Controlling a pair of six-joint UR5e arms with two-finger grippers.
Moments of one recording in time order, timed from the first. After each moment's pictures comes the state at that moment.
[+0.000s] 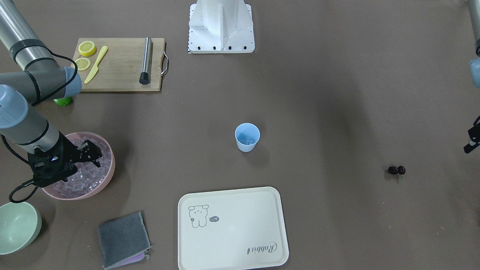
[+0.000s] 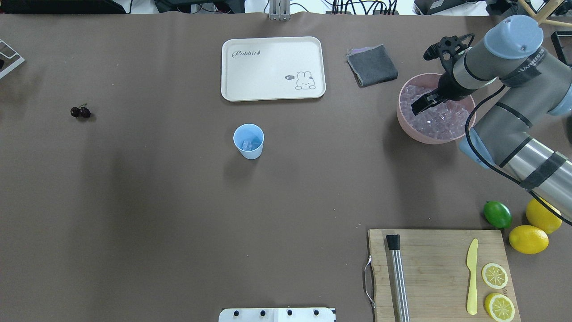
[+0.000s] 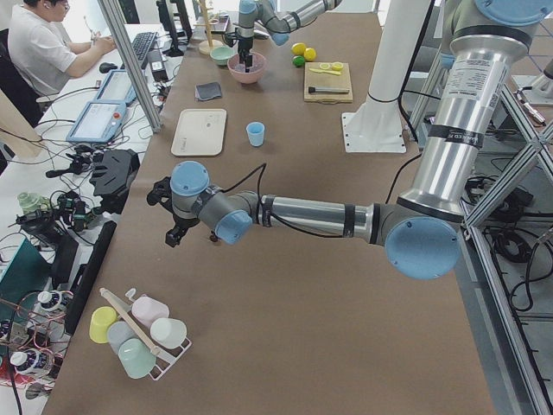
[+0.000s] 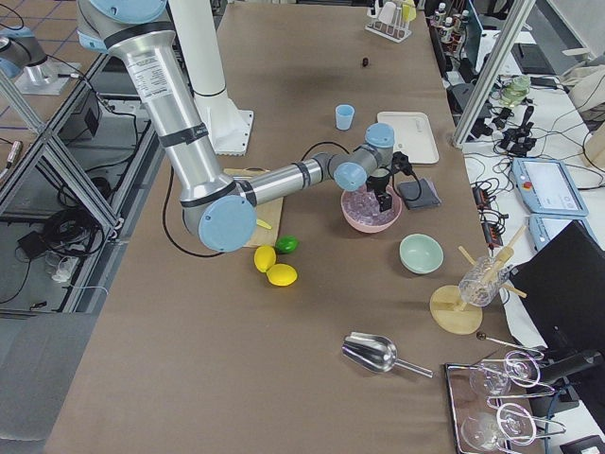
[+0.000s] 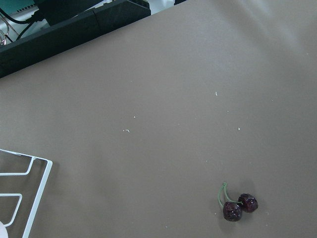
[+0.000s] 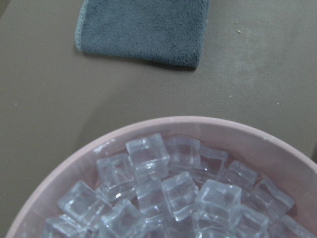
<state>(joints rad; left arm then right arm) -1.40 -1.81 -1.39 -2.17 -2.36 -0.11 0.96 -1.19 1.45 -1.17 2.11 0.43</state>
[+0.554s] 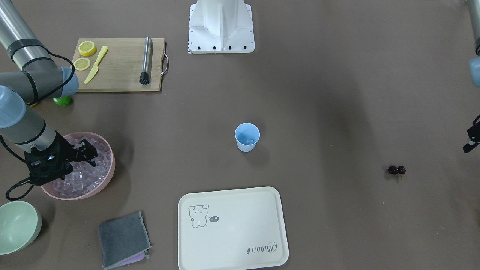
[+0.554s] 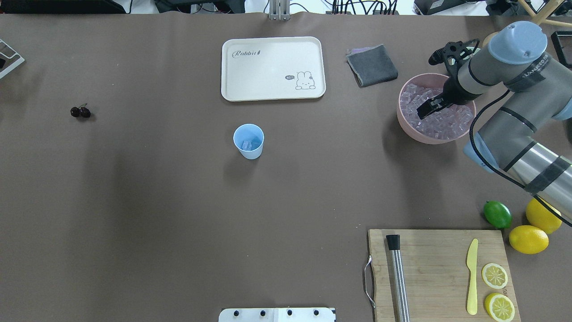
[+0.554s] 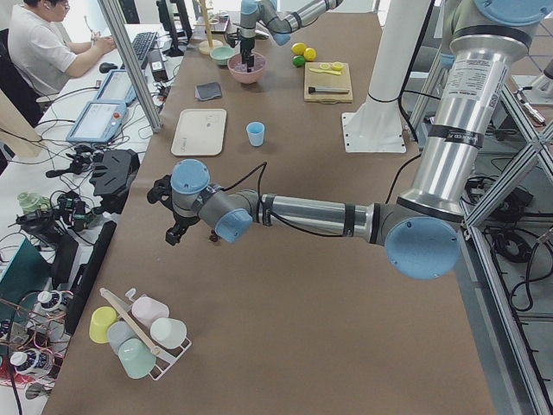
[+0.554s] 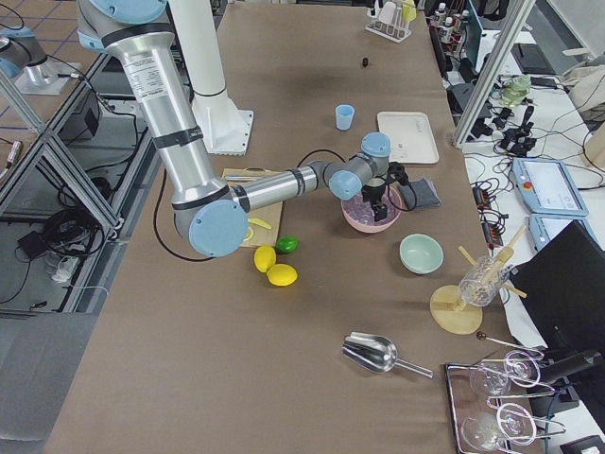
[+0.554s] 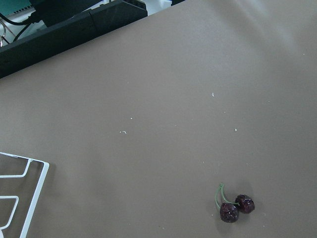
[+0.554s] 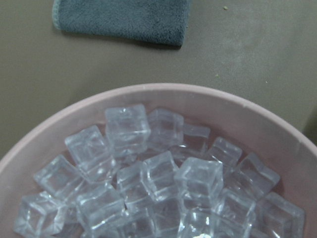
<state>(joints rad) -1.39 -1.81 -1.40 -2.17 -2.36 -0.12 0.96 -1.21 1.46 -1.16 2.11 0.44</state>
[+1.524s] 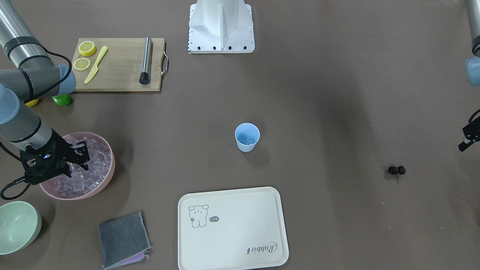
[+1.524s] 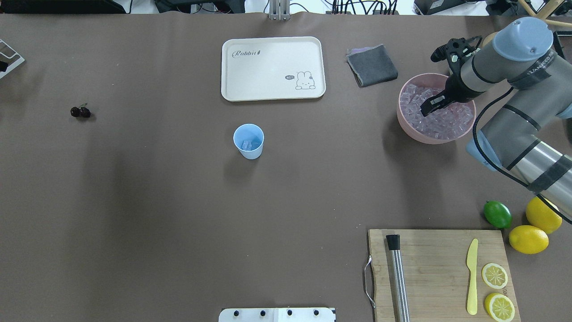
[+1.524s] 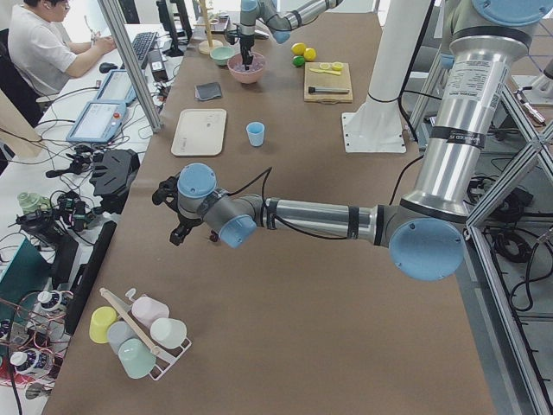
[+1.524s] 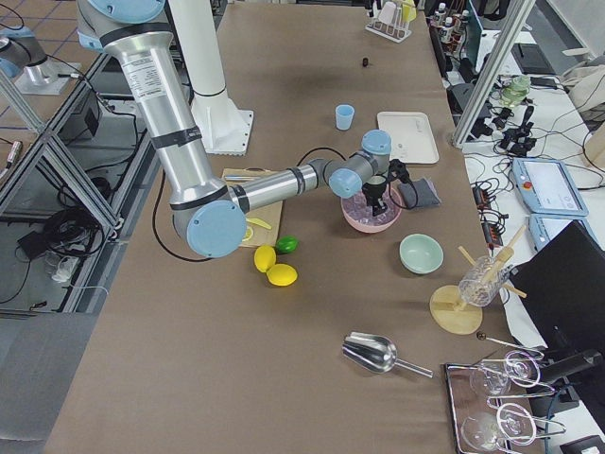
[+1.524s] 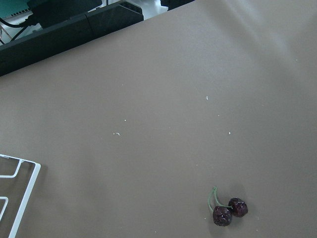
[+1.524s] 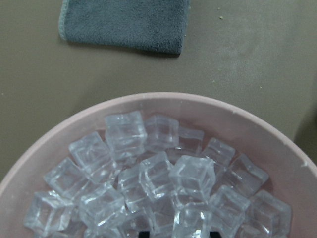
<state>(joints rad) -1.38 -1.79 -1.40 -2.25 -2.36 -0.18 0.97 -1.21 1.48 -1.17 2.12 0.44</state>
